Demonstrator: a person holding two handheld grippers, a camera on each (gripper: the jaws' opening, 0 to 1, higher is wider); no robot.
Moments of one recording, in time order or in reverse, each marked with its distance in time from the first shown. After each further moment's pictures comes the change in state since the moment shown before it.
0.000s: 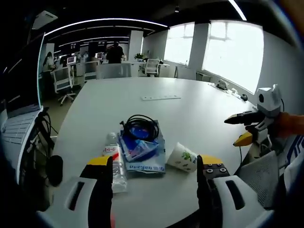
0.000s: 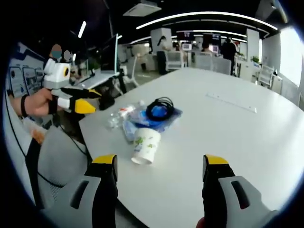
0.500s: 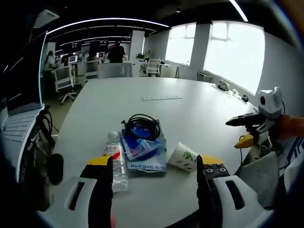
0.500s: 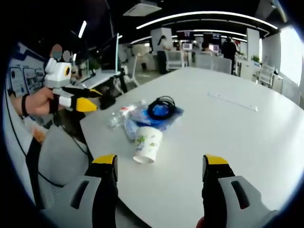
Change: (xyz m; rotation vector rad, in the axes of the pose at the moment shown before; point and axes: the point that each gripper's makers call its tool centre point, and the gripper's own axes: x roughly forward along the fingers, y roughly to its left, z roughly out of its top) left arm -0.002 0.003 -0.001 -0.011 0.002 0.007; right arm -0.001 0.003 -0.002 0.007 0.001 0.005
